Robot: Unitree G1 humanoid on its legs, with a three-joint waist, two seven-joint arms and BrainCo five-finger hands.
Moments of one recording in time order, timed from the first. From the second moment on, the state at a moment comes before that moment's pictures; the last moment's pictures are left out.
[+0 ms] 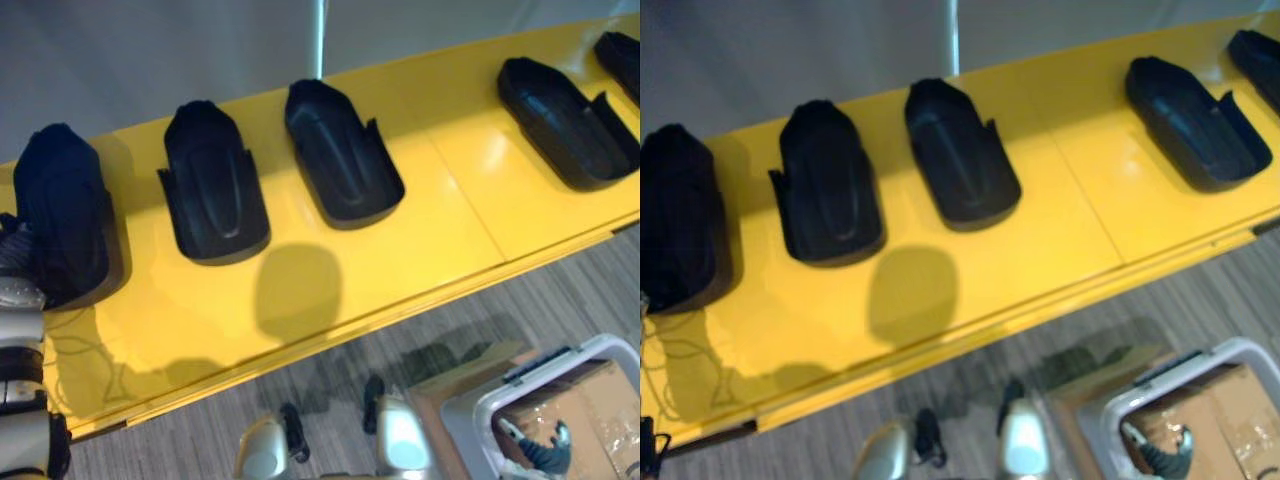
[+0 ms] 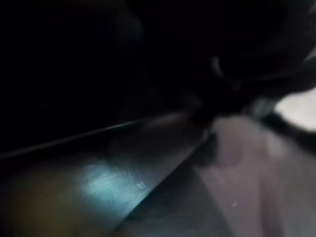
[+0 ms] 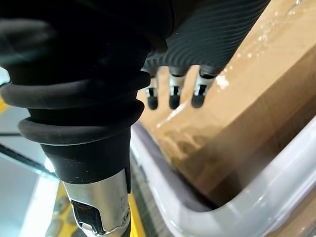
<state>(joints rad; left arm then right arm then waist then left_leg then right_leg) -0.49 0.90 0.16 0.77 0.11 0.22 0.18 0.27 -0.15 -0.37 0.68 0.11 -0.29 -0.35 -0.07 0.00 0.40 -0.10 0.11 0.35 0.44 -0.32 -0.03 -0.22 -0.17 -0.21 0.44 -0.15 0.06</state>
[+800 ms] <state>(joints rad) -0.57 0.89 0.02 0.76 0.17 0.15 0.27 0.13 -0.31 0.52 0.40 -0.27 -0.53 -0.09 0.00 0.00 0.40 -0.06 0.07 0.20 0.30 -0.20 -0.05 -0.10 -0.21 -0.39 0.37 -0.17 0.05</state>
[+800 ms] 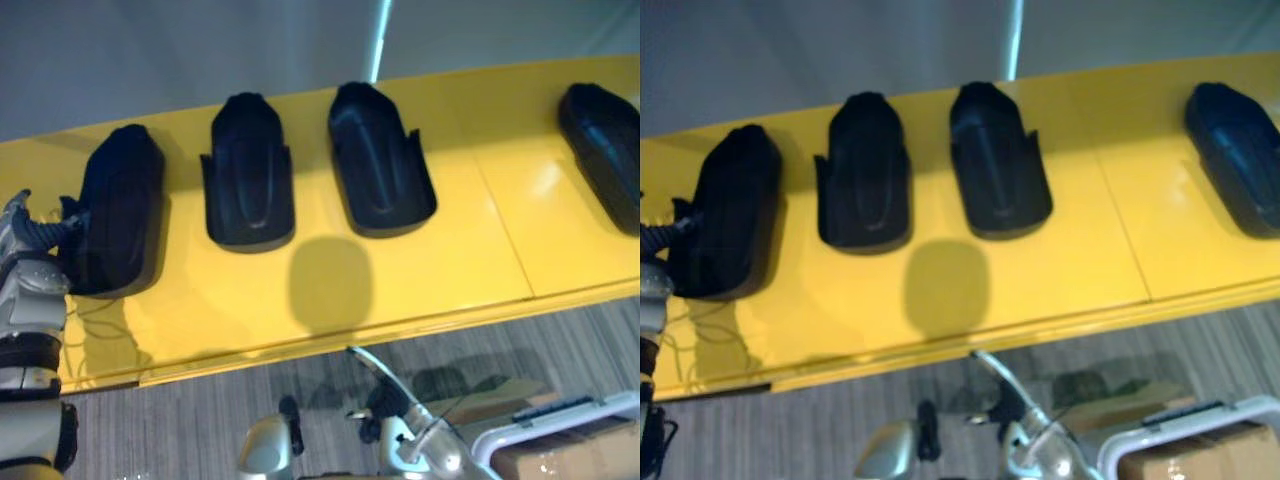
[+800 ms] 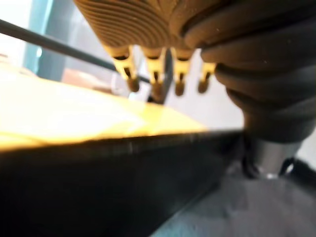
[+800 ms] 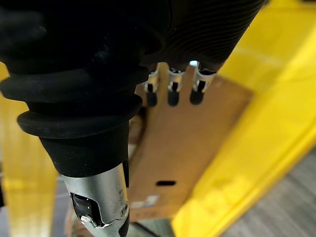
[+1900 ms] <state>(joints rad) -0.58 0.76 0.04 0.26 0.08 -0.11 0.66 0.21 -0.34 0.68 0.19 -0.19 -0.61 0.04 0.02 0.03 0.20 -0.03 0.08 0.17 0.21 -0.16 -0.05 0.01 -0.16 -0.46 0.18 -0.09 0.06</state>
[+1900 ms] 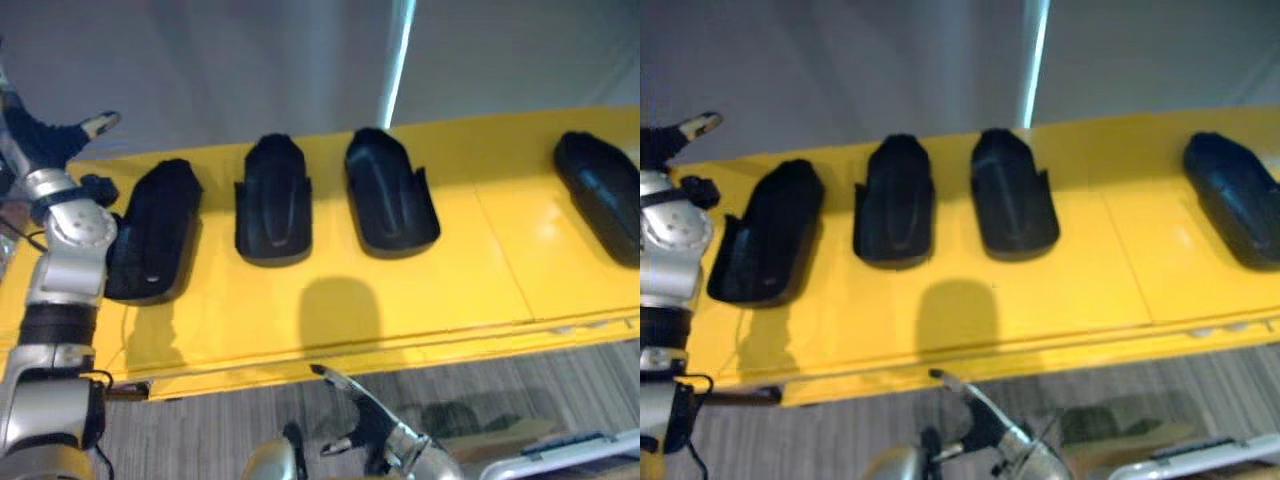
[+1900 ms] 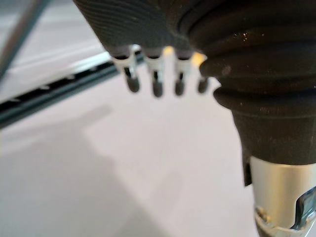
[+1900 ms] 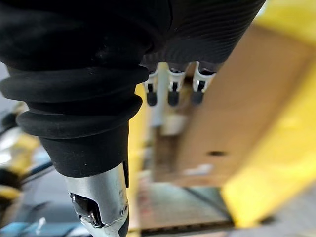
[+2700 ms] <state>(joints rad) -0.01 0.40 0.43 -0.09 0.06 -0.25 0.78 0.09 -0.40 0.36 -0.31 0.18 -0.61 0.21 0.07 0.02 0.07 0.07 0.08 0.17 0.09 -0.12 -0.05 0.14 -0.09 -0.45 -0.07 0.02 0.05</state>
